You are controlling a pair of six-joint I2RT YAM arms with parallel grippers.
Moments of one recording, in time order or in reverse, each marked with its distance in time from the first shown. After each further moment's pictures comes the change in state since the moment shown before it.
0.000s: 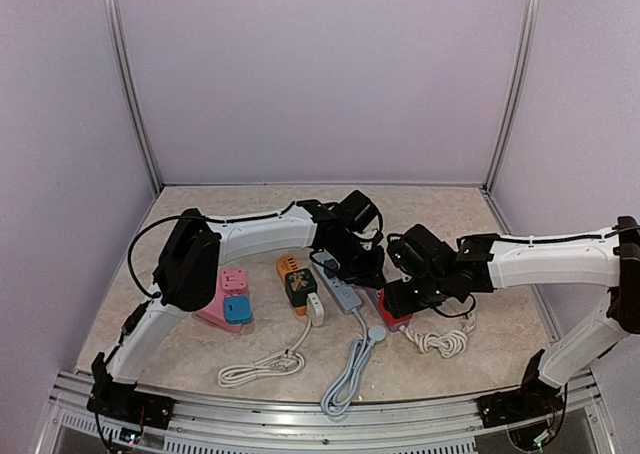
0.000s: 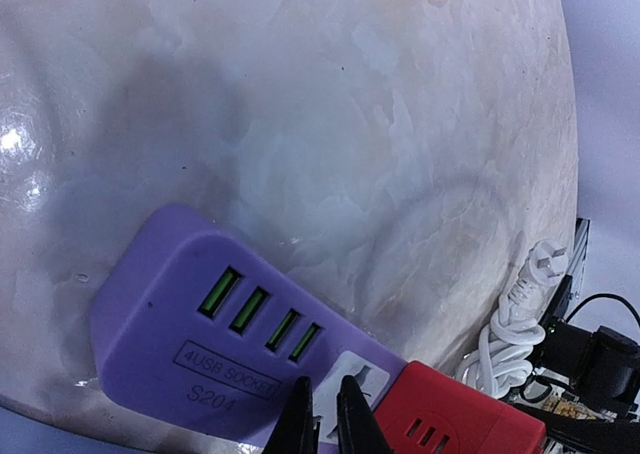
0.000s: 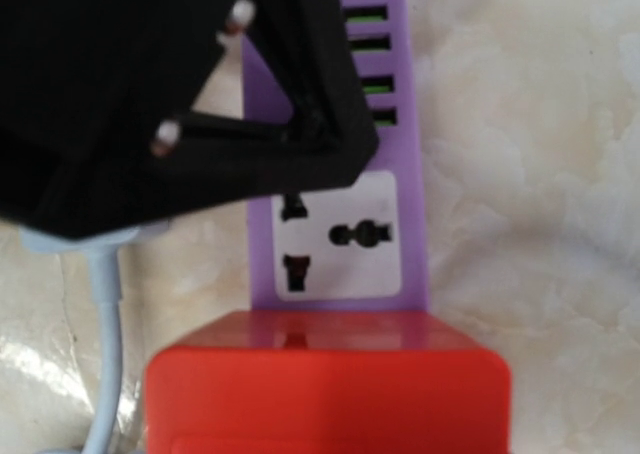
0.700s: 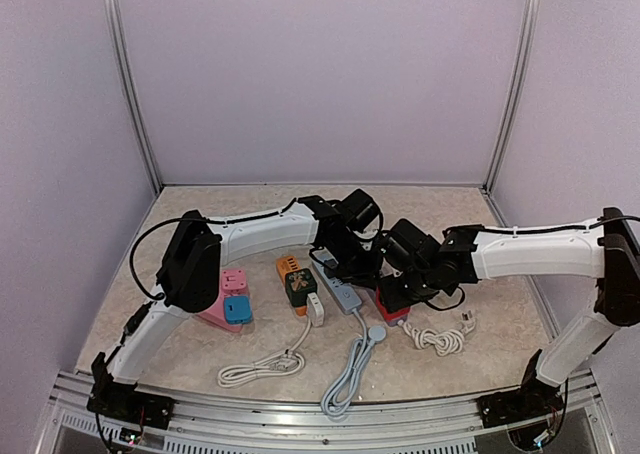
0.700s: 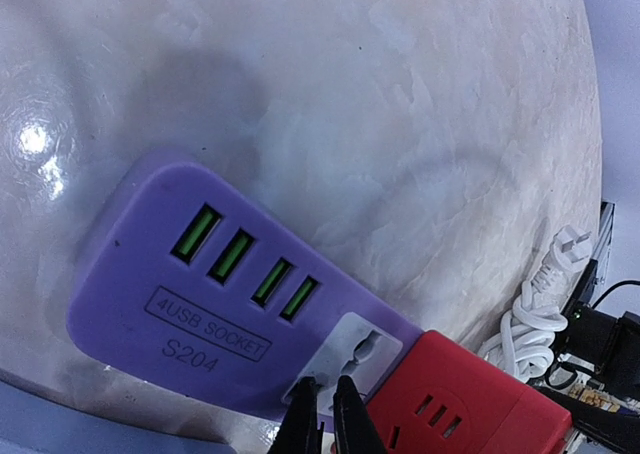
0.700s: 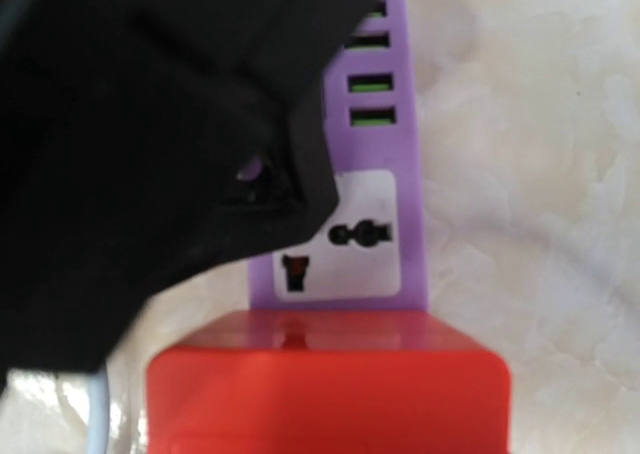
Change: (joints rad) left arm -0.003 0.027 0.075 -0.121 -0.029 0.074; right arm 0.006 0.097 0.114 -0.069 0.056 -0.029
